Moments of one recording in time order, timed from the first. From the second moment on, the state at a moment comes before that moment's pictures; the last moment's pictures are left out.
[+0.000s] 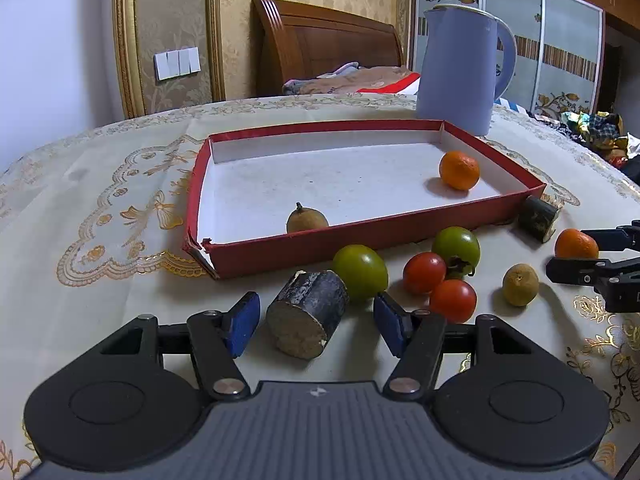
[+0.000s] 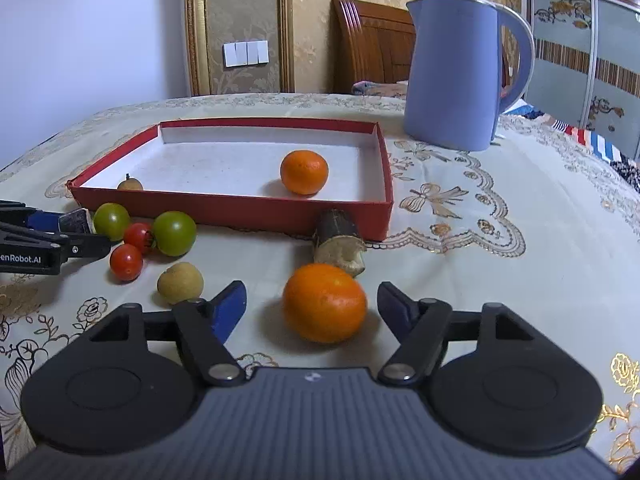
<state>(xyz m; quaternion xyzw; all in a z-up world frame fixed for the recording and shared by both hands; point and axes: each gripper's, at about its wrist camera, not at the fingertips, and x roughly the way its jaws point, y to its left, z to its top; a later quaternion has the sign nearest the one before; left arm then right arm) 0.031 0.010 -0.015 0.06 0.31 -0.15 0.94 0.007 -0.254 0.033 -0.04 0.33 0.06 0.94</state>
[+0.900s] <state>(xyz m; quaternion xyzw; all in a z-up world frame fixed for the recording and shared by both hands) 0.023 0.018 -0.012 0.01 0.30 -0.11 0.95 0.011 -0.256 0.032 -0.02 0.33 0.05 0.94</state>
